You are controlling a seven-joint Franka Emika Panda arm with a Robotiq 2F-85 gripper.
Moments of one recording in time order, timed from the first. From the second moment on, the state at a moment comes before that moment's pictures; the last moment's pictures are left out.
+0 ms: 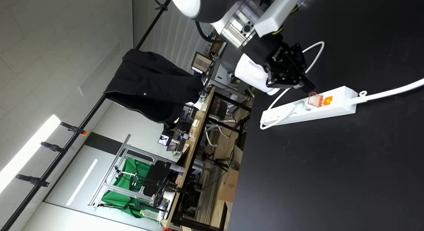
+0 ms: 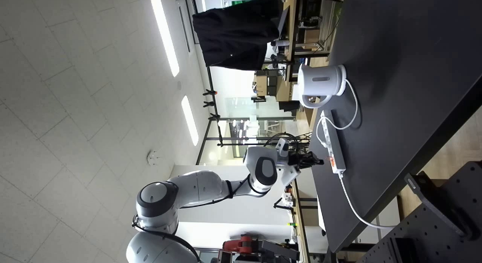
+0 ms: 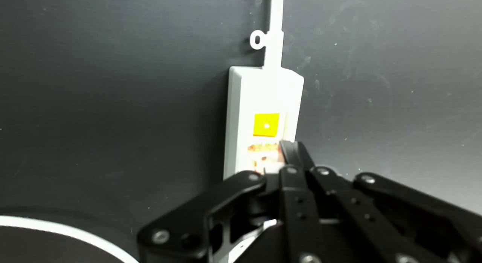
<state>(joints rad) -0.12 0.50 0.36 -2.29 0.38 2.93 -0.01</state>
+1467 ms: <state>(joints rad) -0.13 0.58 0.37 -2.28 0.39 2.96 -0.04</state>
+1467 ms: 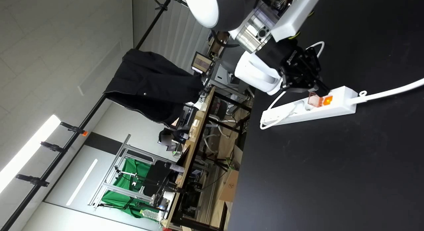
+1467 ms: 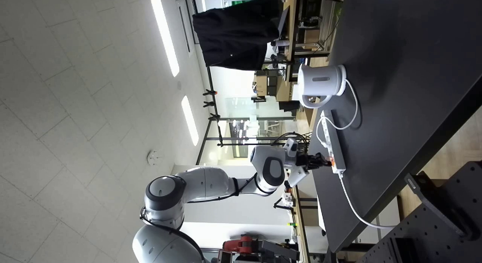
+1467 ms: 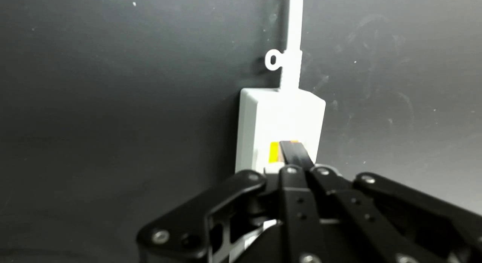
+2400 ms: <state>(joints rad) -0.06 0.63 0.32 -2.24 0.33 3.01 -0.04</state>
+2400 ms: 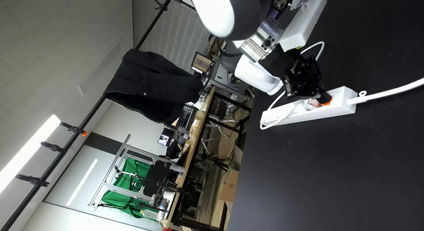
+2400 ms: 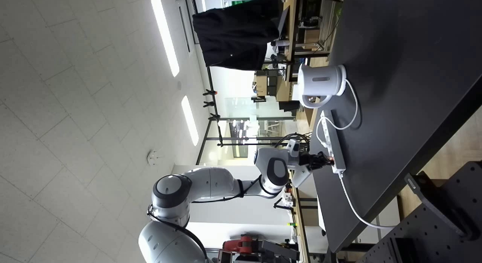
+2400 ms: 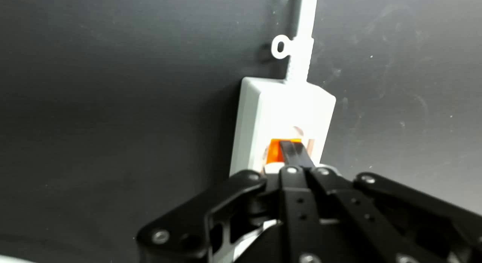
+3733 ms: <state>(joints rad) 0.33 0.62 -0.04 -2.11 0.20 2.76 0.45</state>
